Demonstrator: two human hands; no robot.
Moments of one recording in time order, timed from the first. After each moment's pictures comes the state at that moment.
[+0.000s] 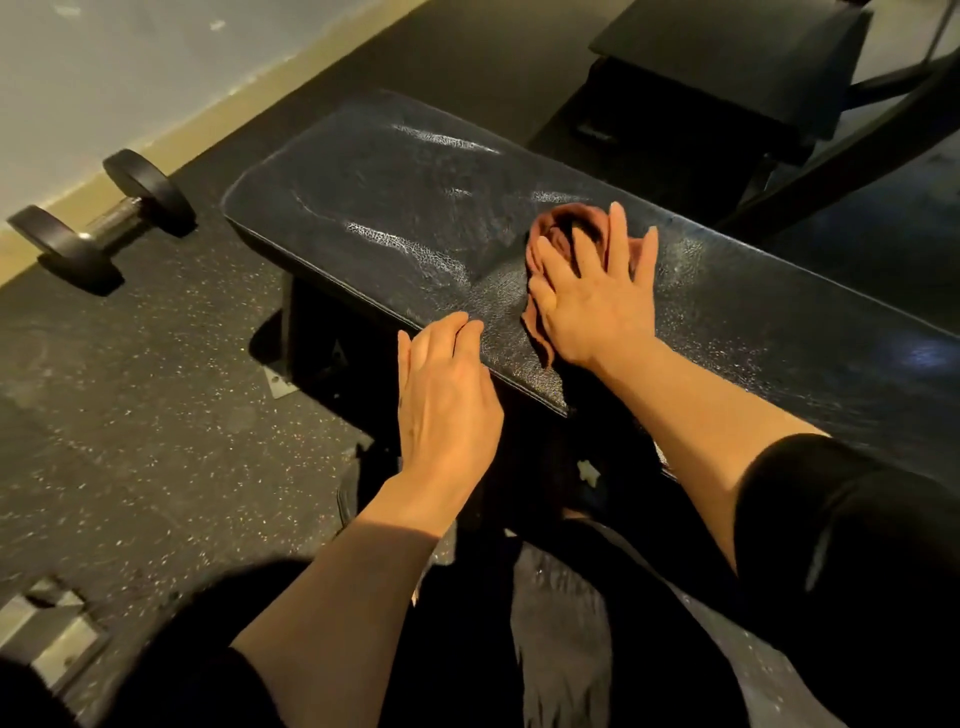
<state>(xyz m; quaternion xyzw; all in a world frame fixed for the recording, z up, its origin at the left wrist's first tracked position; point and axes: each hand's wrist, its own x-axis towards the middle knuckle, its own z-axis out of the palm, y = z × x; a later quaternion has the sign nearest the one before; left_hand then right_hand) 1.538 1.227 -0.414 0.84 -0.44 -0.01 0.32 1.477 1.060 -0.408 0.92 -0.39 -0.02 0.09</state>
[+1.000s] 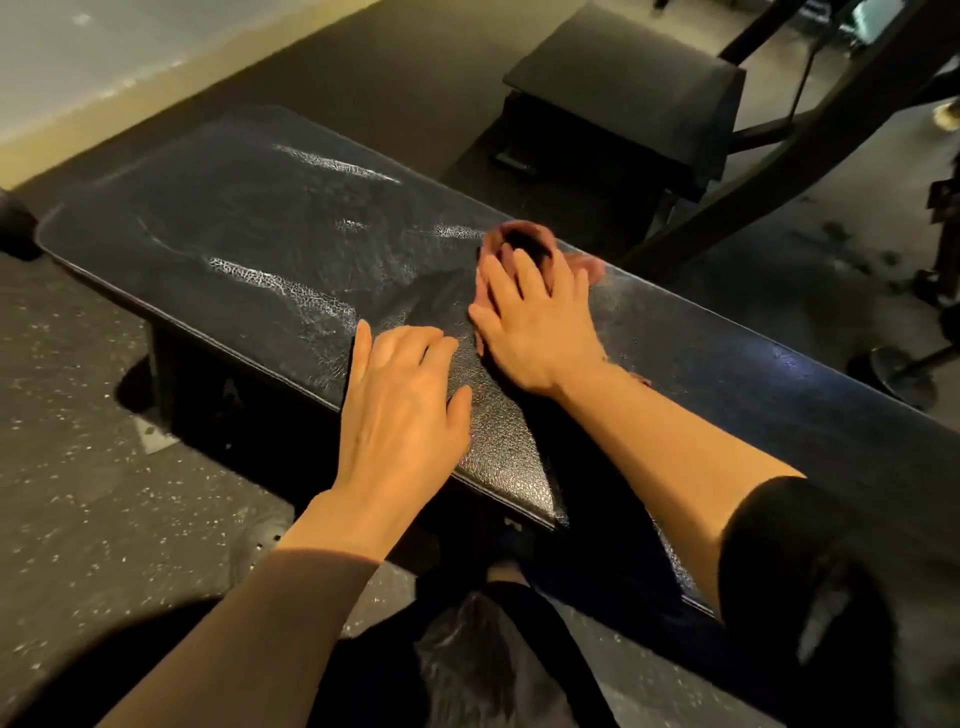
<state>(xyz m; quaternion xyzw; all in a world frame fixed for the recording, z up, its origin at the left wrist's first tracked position) 1.535 1.167 -0.407 0.79 -0.55 0.01 0.27 1.460 1.015 -0.408 0.92 -0.39 0.03 0.04</state>
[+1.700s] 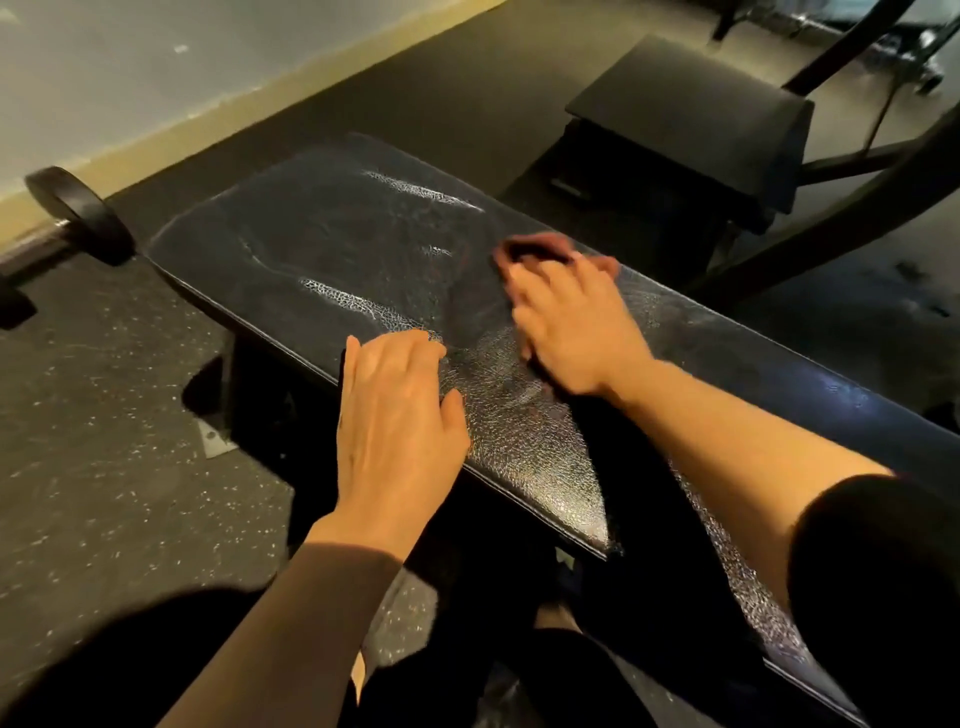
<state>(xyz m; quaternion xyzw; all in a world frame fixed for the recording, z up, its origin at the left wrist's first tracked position) 1.590 1.188 -0.407 0.84 -0.46 0.01 0.31 1.508 0.984 -0.416 0.98 -0.18 0.00 0.12</state>
